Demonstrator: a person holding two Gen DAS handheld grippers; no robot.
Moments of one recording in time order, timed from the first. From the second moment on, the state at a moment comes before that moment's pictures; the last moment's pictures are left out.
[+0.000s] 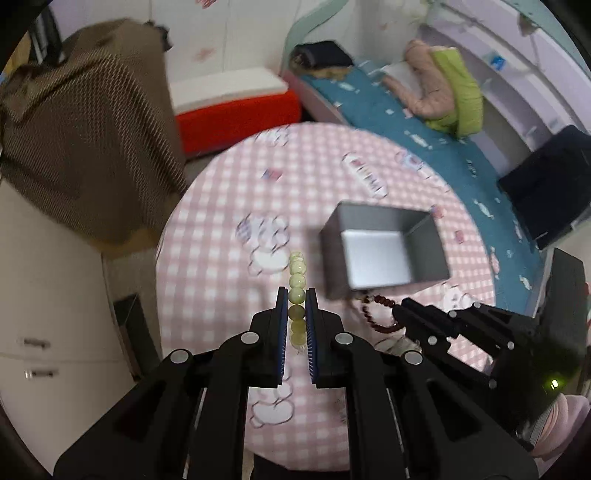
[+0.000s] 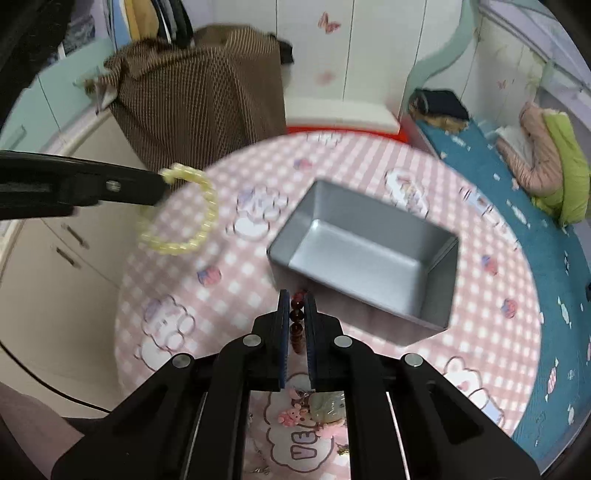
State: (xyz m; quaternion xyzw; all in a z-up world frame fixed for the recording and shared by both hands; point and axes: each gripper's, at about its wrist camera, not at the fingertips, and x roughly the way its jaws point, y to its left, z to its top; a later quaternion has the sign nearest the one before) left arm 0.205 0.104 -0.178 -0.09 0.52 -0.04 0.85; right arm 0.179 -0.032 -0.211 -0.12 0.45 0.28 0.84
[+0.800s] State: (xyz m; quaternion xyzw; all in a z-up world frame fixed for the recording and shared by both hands) left arm 0.292 0.025 -0.212 -0.07 0.54 -0.16 0.82; right arm 0.213 -0.106 -0.155 -0.01 0.39 0.14 0.91
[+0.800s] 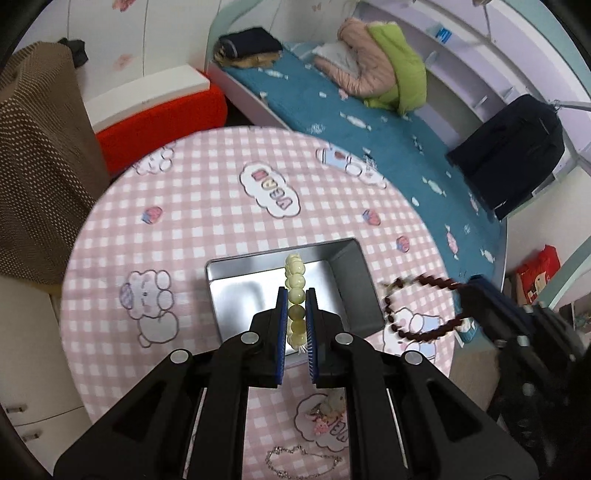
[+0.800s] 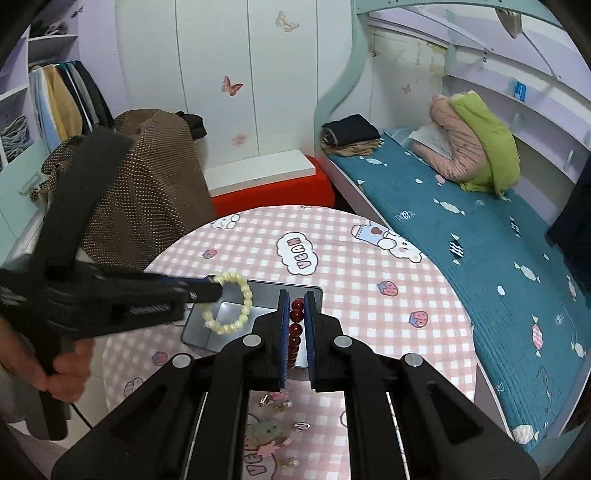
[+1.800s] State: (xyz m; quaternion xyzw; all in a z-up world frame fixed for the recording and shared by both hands) left arm 0.262 0.099 -0.208 -0.08 0.54 -0.03 0.84; right arm 0.255 -0.033 -0.194 0.03 0.48 0.29 0.83
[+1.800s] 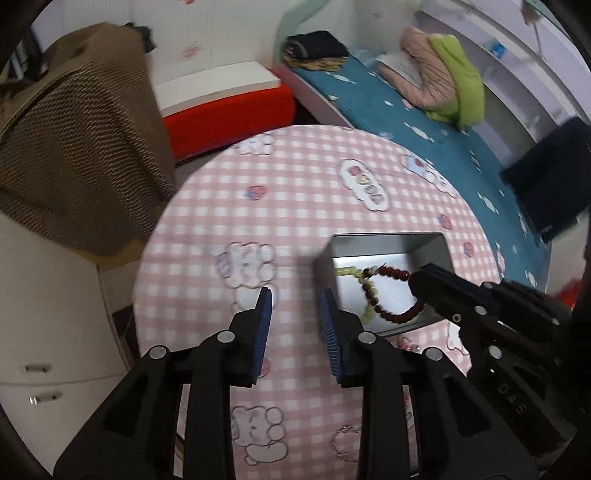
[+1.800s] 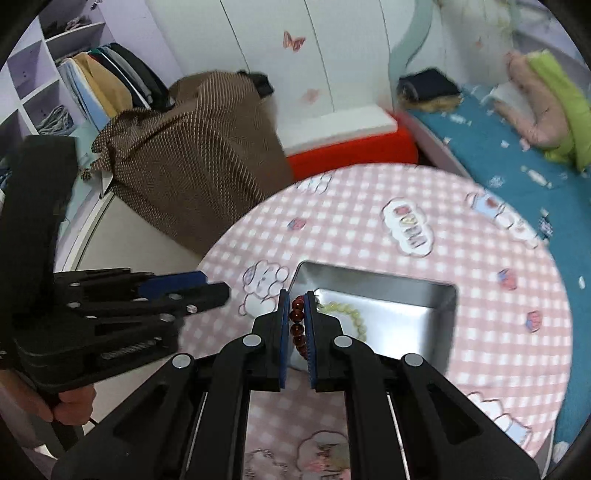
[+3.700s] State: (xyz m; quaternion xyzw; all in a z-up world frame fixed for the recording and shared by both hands) left arm 0.208 0.003 -0.281 0.04 0.63 -0.15 0.76; right arm 0.166 -0.148 -0.245 0.00 0.55 0.02 0.84
